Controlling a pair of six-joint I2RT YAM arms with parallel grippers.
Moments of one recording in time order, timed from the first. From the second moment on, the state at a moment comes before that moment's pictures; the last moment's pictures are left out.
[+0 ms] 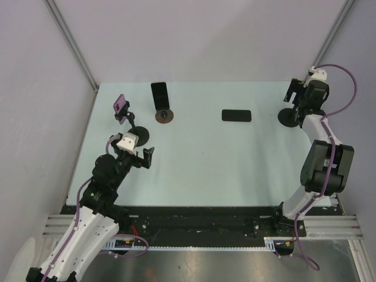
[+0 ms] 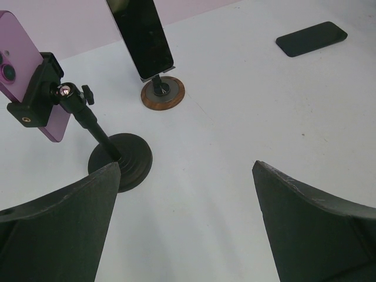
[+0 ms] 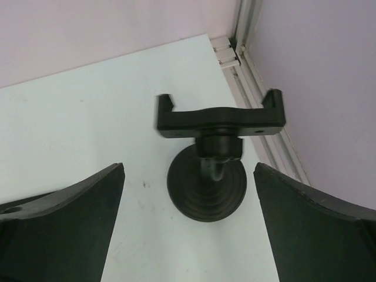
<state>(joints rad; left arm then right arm) -0.40 0.46 0.48 -0.14 -0.02 0.10 -0.25 1.72 1.26 0.16 0.03 0.05</state>
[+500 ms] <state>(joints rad) -0.40 0.53 0.55 -0.17 -0.18 0.05 -0.06 1.32 1.26 -0.01 0.19 0.13</state>
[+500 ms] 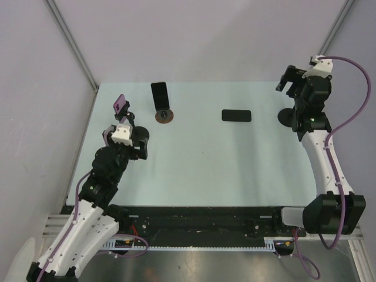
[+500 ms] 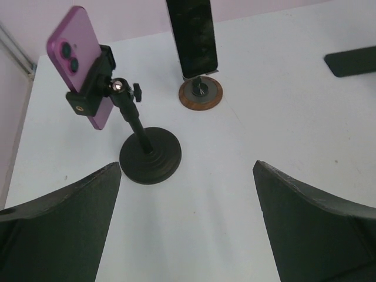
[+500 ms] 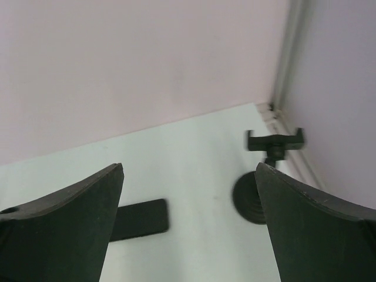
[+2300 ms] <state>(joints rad) 0.14 1.33 1.16 -0.26 0.27 -0.02 0.63 1.22 0.95 -0.06 -0.33 0.12</state>
